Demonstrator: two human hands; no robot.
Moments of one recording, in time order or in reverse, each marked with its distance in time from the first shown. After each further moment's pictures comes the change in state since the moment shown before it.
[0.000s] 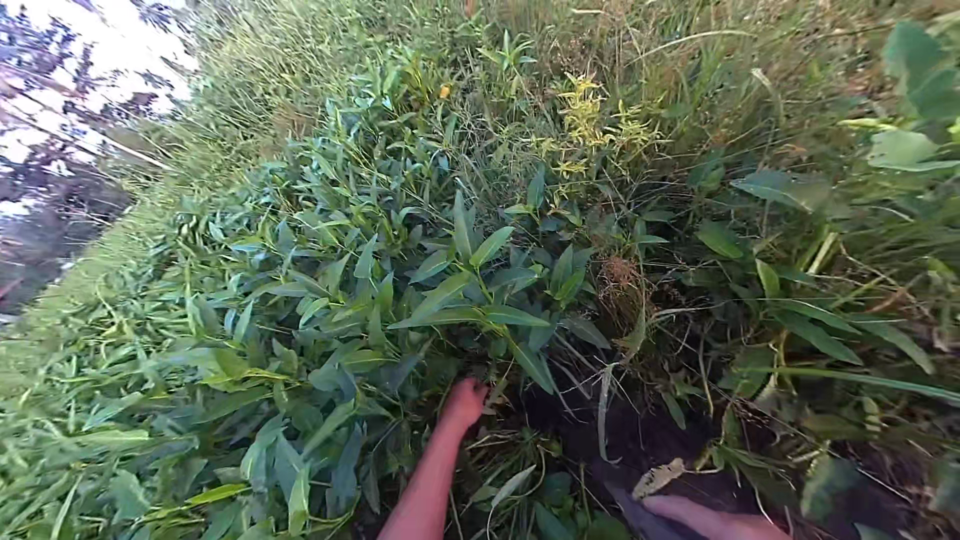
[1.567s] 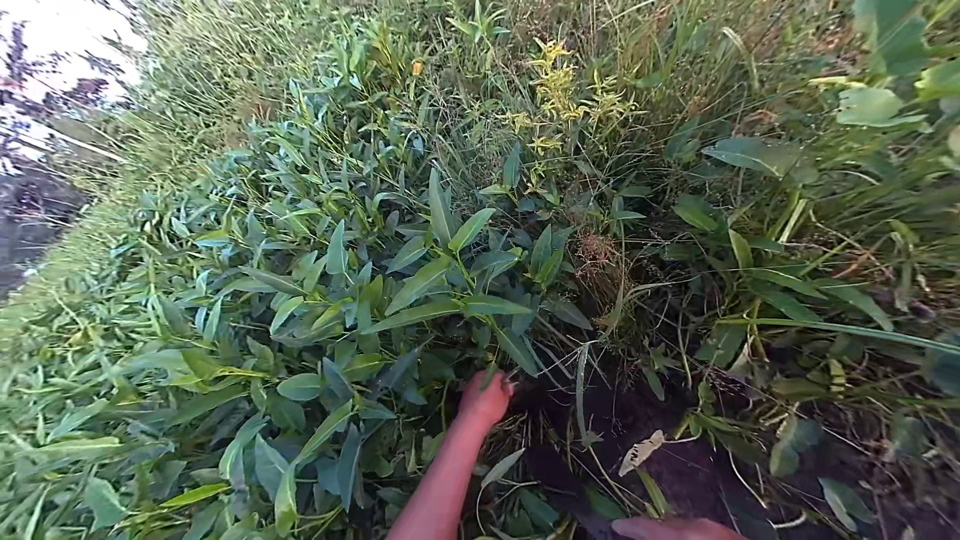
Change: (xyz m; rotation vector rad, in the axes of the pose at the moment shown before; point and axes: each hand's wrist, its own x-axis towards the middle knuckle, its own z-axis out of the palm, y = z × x) left_hand -0.031 0.054 0.033 0.180 -0.130 0.142; right_hand 0.004 0.015 0.039 -0.058 -0.161 -0.068
